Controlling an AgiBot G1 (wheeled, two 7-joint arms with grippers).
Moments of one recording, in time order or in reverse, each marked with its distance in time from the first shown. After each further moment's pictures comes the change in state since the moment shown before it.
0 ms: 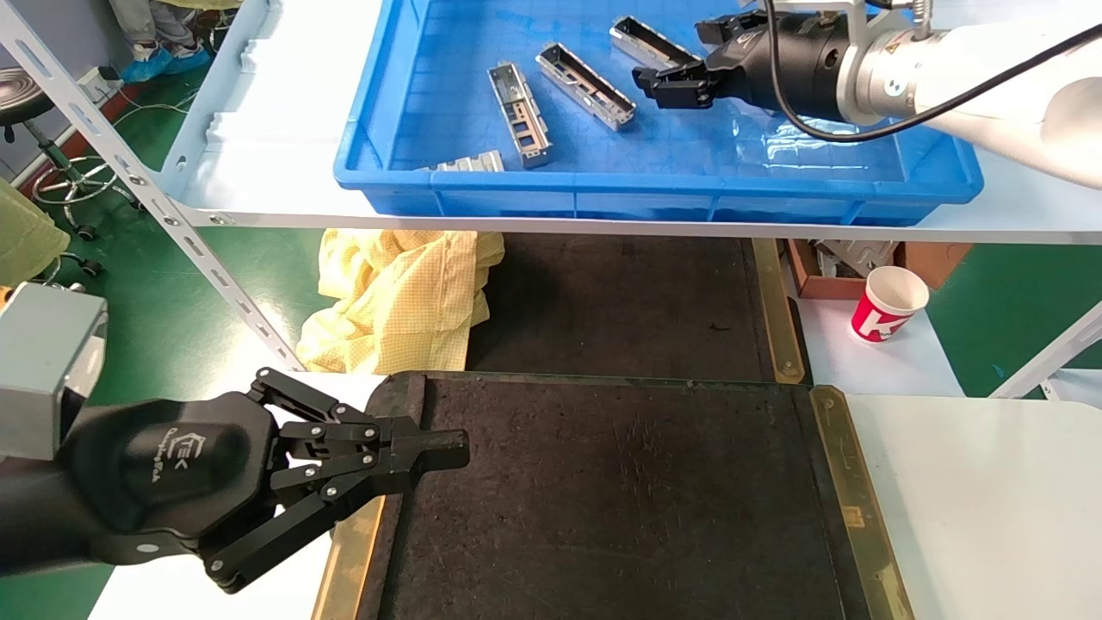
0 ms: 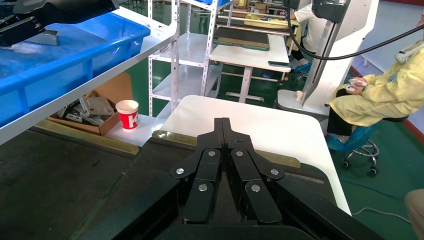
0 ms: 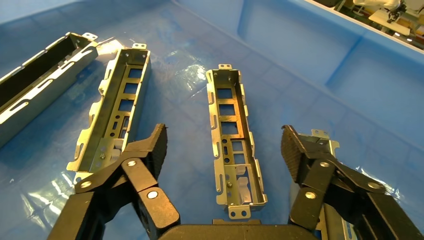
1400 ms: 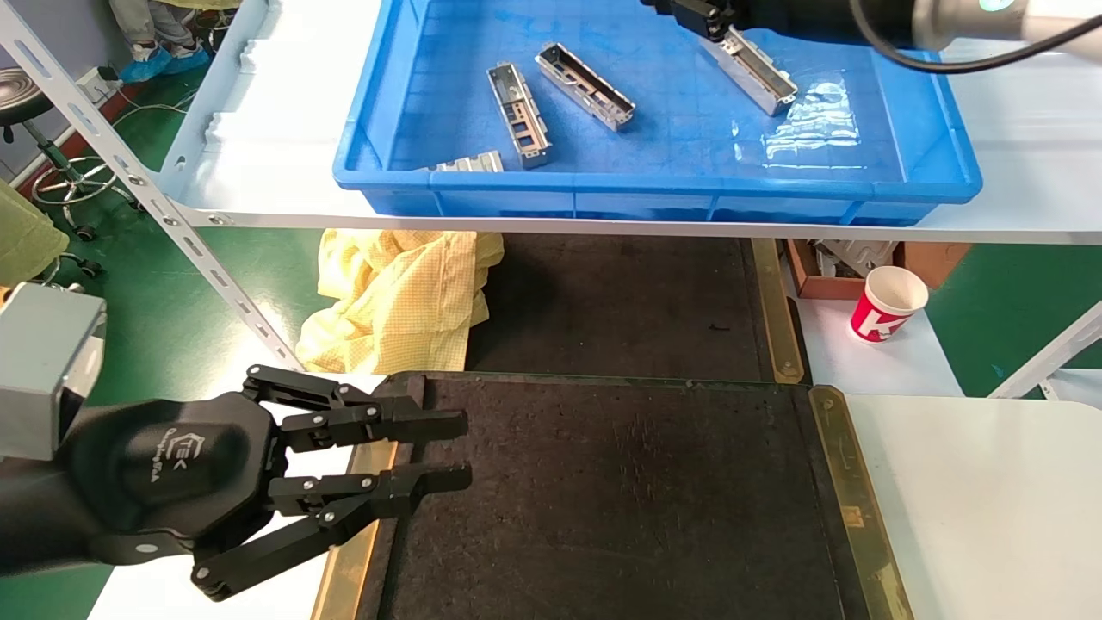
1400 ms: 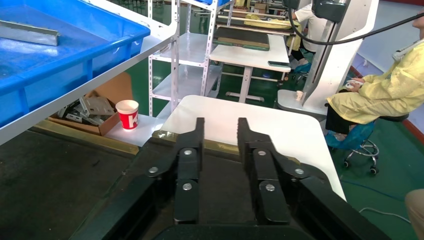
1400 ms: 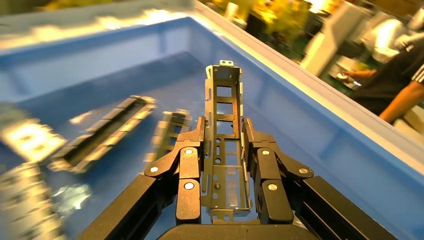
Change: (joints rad) left arm 0.000 0.000 0.000 0.000 0.000 0.000 0.000; right arm 0.094 0.090 0.009 0.030 0.035 -0.280 -0.052
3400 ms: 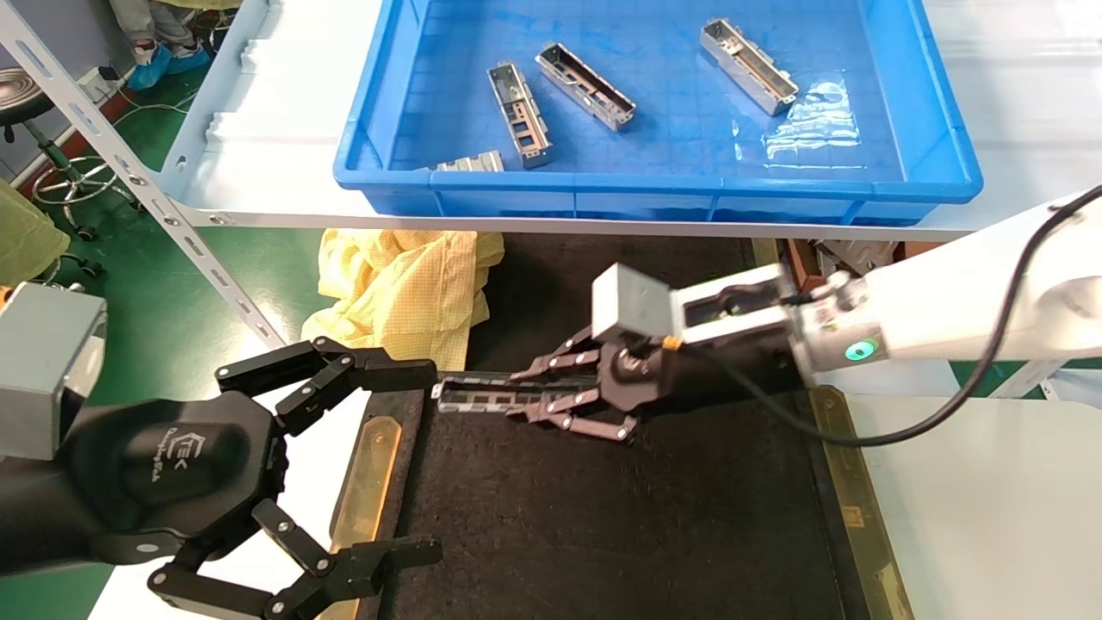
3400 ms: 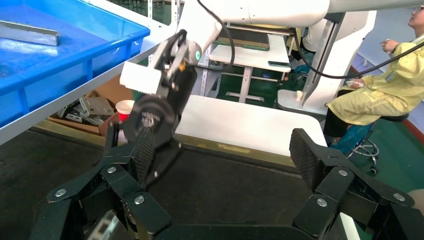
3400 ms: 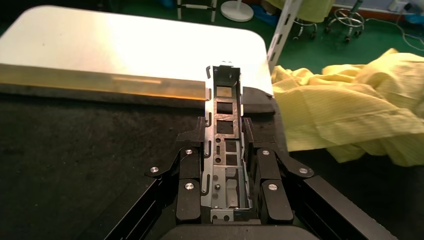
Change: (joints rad) left arm 0.000 0.000 0.000 0.000 0.000 0.000 0.000; right arm -0.308 -0.044 -0.192 0.080 0.024 -0.452 -0.235
